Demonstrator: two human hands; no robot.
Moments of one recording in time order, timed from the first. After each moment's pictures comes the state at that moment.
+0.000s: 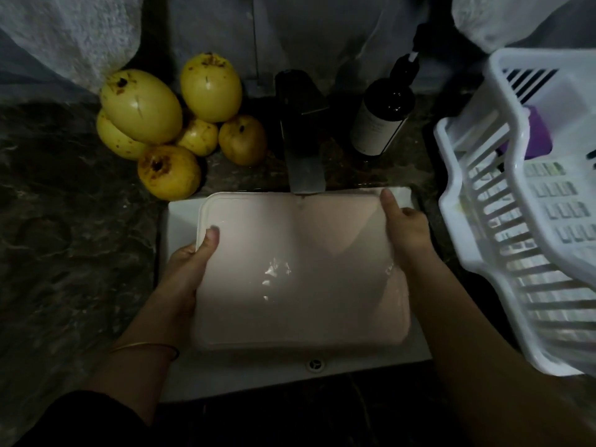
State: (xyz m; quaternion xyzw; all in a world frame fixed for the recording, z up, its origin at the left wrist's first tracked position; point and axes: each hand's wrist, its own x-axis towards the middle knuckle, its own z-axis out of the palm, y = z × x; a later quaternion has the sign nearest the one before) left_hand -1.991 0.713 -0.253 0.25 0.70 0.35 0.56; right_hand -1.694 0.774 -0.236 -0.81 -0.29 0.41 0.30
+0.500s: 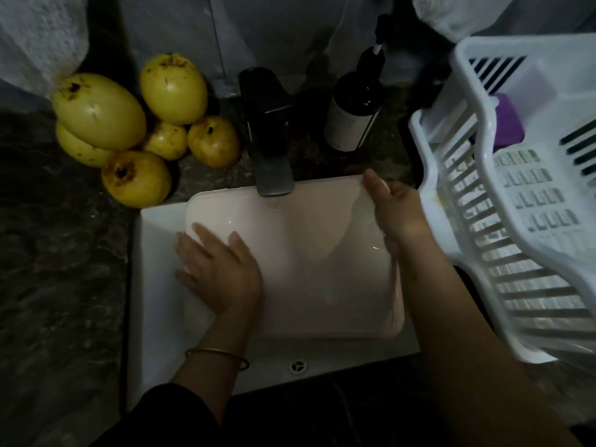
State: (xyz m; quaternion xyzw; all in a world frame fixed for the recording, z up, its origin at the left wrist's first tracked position) left_hand -1.892 0.715 -0.281 0.43 0.87 0.21 0.15; right_hand -1.685 0.782 -0.218 -0.72 -0.35 0.43 0.42
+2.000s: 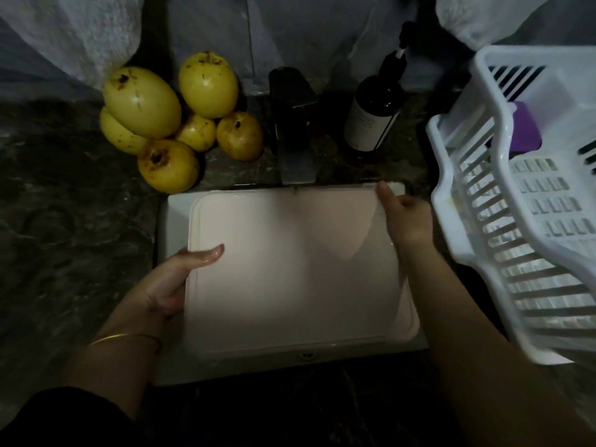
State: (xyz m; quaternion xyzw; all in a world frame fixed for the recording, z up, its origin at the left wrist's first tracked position) left_hand -2.003 0.696 -0.229 0.19 0.51 0.31 0.78; right_hand -1.690 0.765 -0.220 -0.80 -0.39 0.33 0.30
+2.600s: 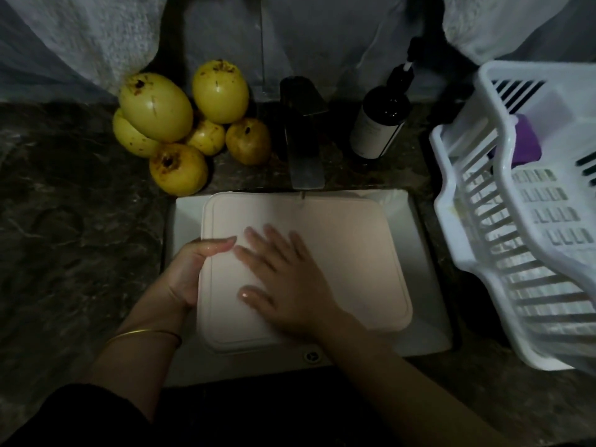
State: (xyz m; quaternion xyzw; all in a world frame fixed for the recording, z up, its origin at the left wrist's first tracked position) left_hand -1.992 0.706 -0.223 0.17 0.44 0.36 0.81; right_hand -1.816 0.686 -0.244 -0.43 -0.89 0.15 0.05
